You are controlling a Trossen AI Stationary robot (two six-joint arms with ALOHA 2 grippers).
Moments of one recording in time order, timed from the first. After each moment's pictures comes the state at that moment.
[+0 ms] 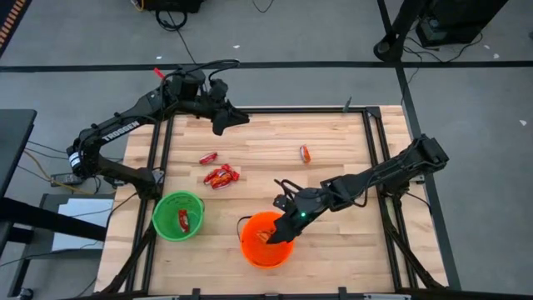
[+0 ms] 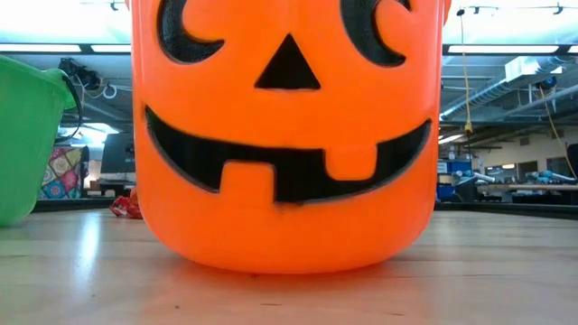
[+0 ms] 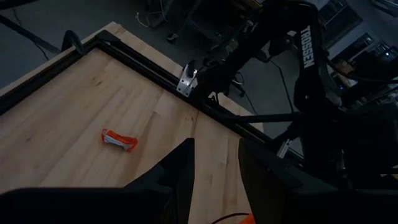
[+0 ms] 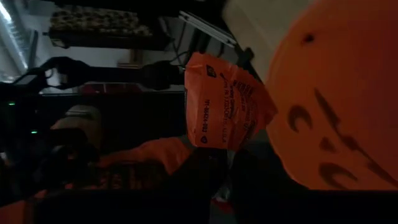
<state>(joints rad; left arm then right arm) 0.53 1.29 1.38 -0.47 0.56 -0.40 0.35 1.64 1.24 -0.02 -0.26 1.41</state>
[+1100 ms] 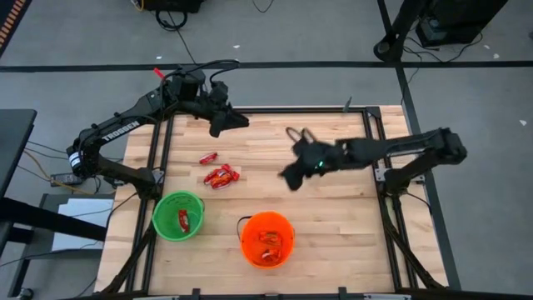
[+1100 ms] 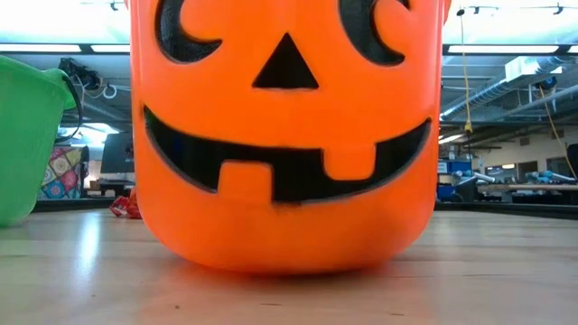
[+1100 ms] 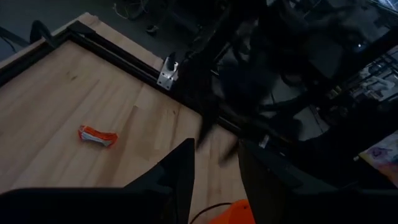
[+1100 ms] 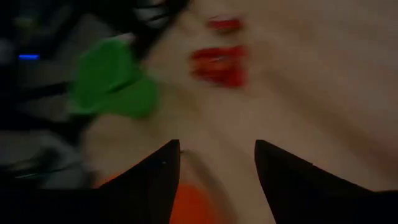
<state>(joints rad) 0.53 1.29 1.38 -0.46 0.65 -0.39 0.06 1.40 1.24 -0.57 0.15 0.88</state>
